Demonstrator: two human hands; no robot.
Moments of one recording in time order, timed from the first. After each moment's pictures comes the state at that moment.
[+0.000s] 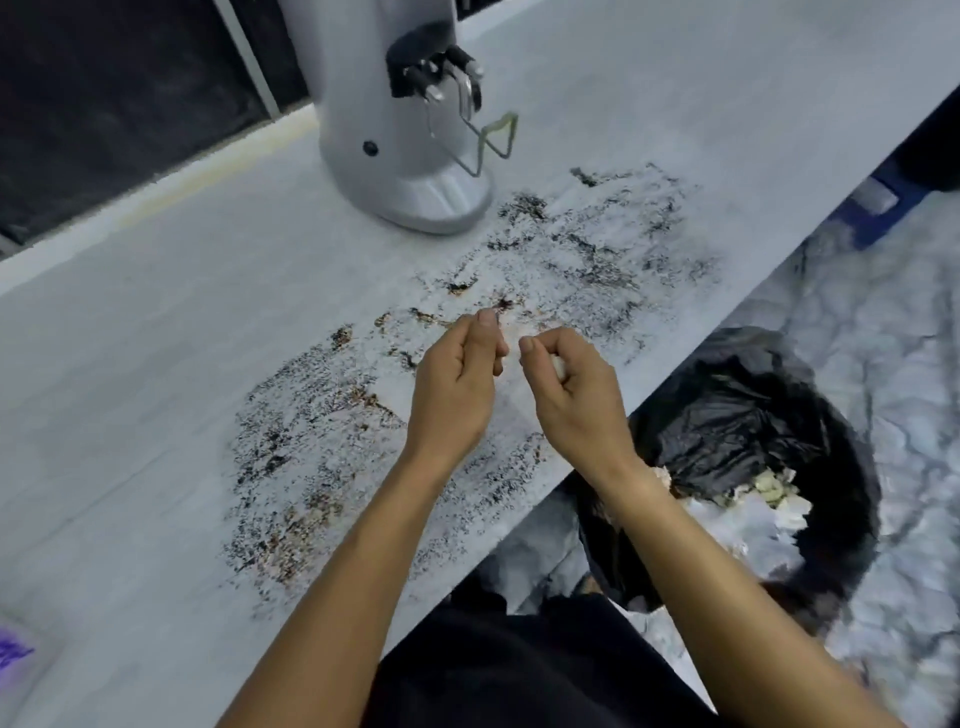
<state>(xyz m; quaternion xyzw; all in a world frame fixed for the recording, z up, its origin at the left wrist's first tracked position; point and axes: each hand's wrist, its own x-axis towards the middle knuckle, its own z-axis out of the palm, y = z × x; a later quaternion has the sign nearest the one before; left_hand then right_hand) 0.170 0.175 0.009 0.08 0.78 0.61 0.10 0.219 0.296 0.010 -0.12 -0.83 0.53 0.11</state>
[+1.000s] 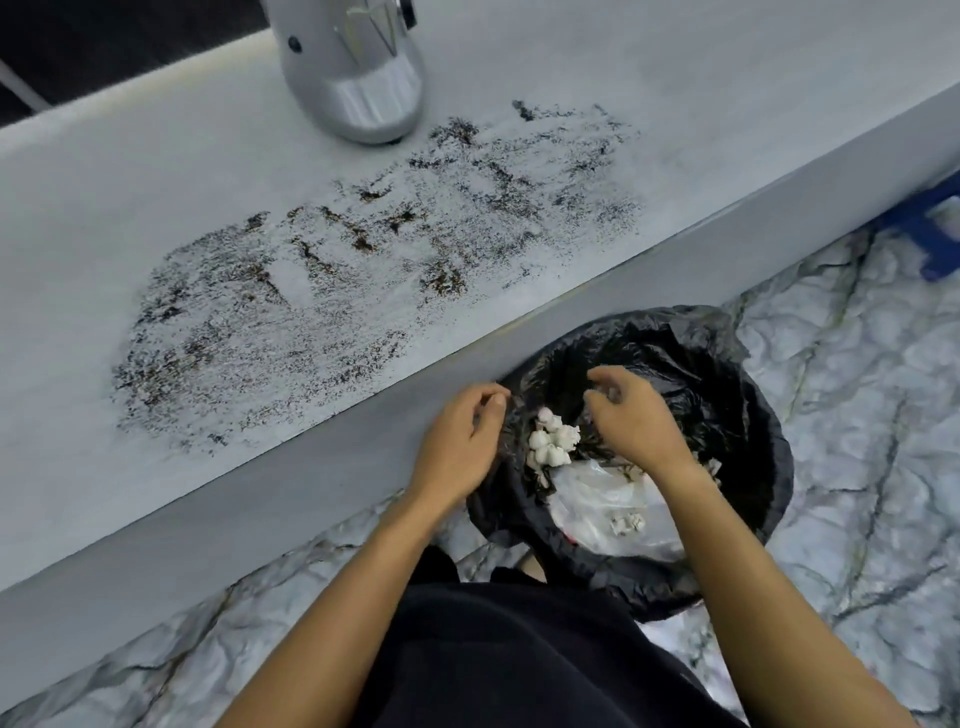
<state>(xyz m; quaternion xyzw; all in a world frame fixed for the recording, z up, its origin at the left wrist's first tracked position) 0.360 0.327 -0.074 -0.01 0.86 0.48 0.16 0.355 0.545 -0.071 -0.18 -0.88 0.41 -0.17</state>
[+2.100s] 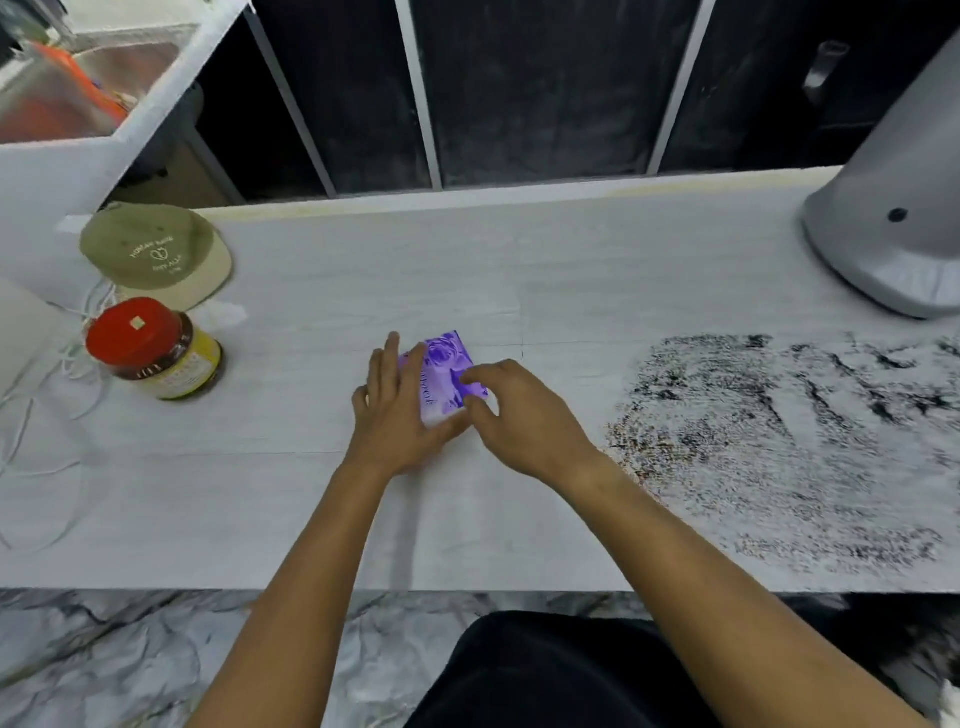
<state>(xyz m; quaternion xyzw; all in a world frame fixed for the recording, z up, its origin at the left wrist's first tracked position) 0.345 -0.270 -0.045 -0.21 0.96 0.21 0.00 0.285 -0.090 0.017 0.30 -0.88 0.34 -0.15</state>
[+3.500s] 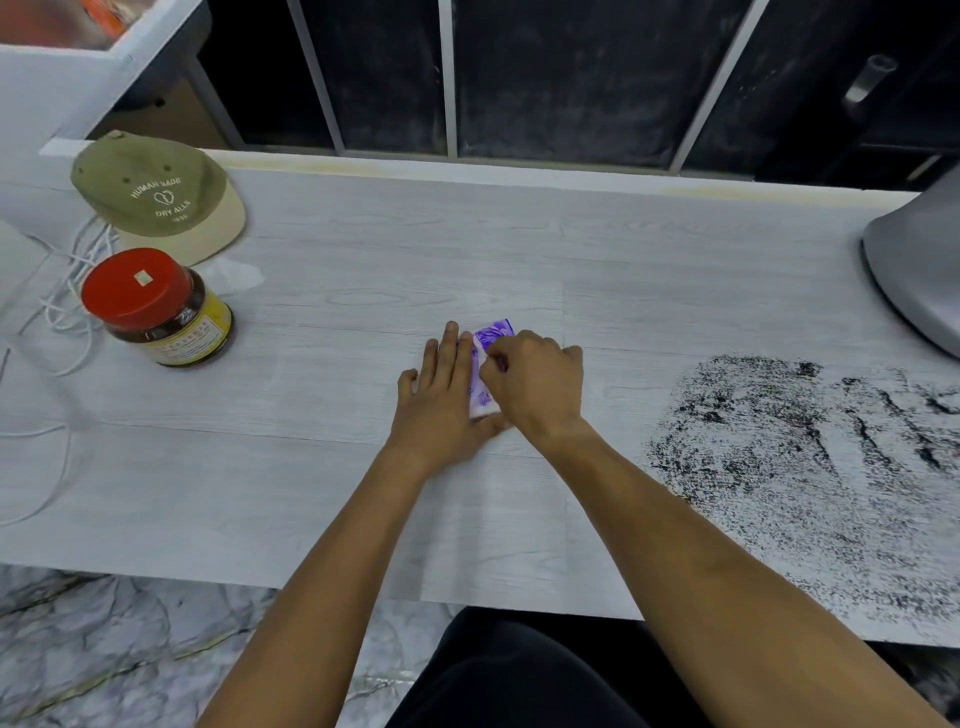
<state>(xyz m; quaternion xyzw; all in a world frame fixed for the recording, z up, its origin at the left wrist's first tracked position) 0.325 -0.280 -0.068 -0.14 0.97 0.16 0.07 0.245 -0.174 -0.030 0.23 -0.96 0.17 0.00</state>
